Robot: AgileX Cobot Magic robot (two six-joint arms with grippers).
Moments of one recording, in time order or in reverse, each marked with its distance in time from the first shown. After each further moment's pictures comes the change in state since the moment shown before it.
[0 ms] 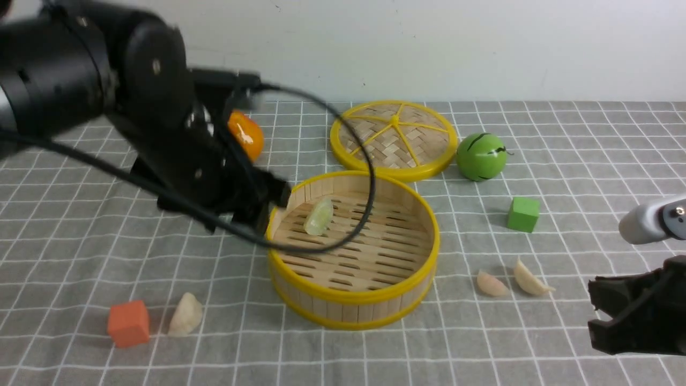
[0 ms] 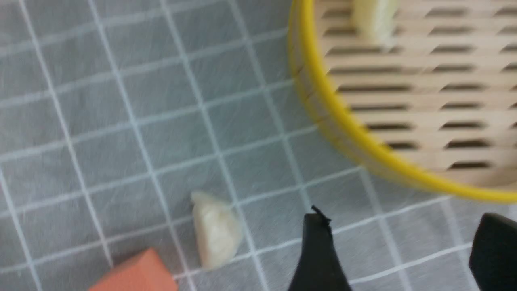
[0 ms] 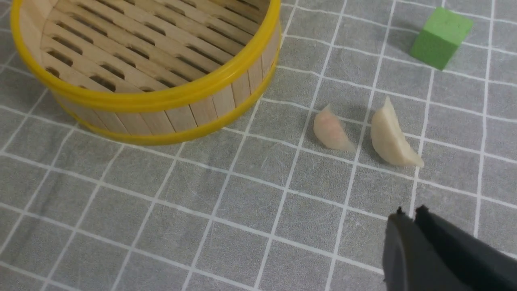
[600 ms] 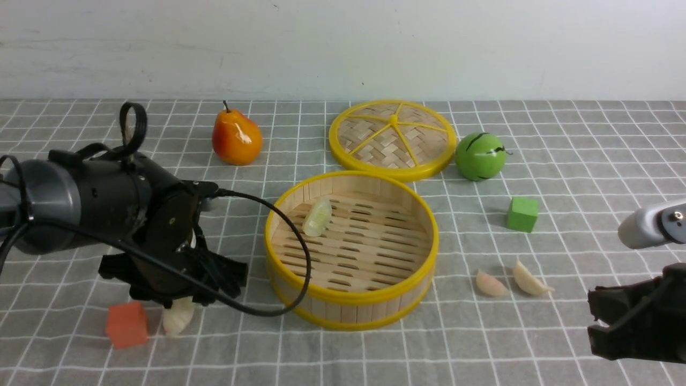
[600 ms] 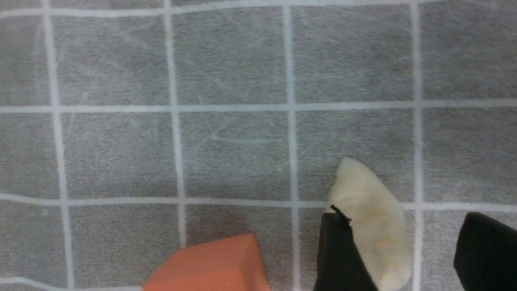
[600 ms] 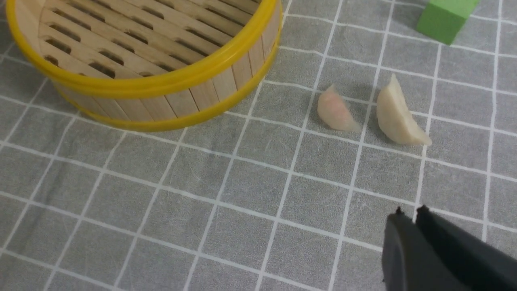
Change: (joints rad) right arm 0.000 0.001 0.000 0.024 0.035 0.001; left arm 0.064 0.115 0.250 0.275 -0.253 -0.402
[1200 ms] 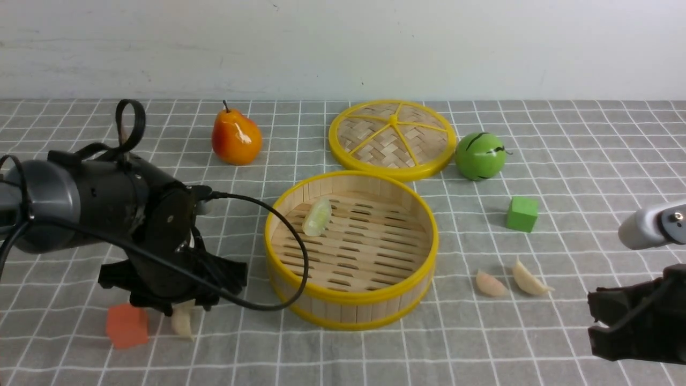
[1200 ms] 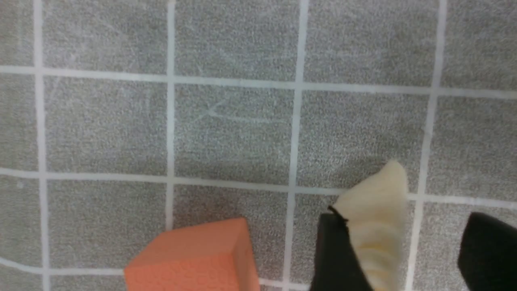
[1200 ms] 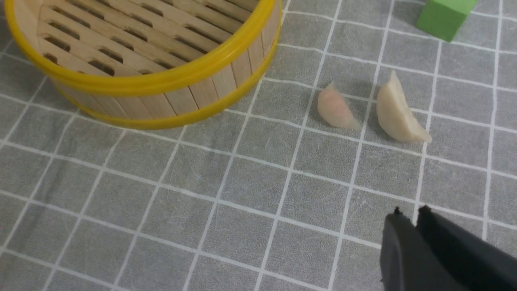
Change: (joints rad) right arm 0.000 0.000 0.000 0.003 0.003 0.000; left arm 0.007 0.009 0.000 -0.053 0.006 -0.008
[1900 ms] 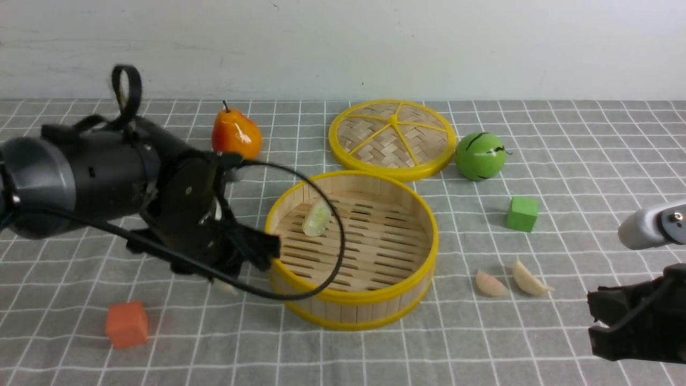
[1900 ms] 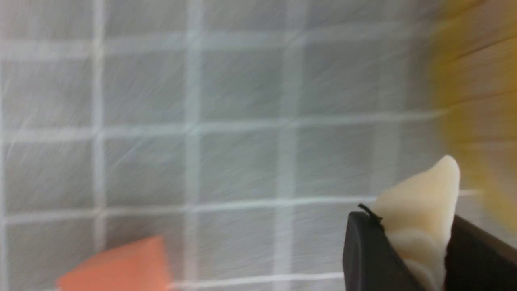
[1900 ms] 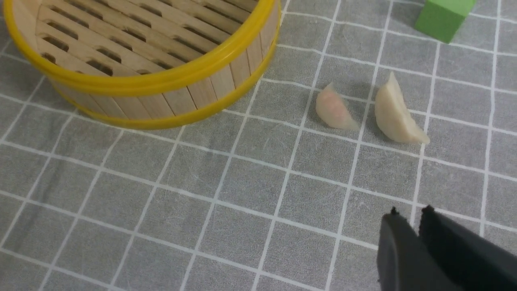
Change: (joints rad) right arm 0.000 0.000 0.000 -0.009 -0.002 0.000; left arm -0.121 -0.096 -0.114 -0.040 0.049 0.046
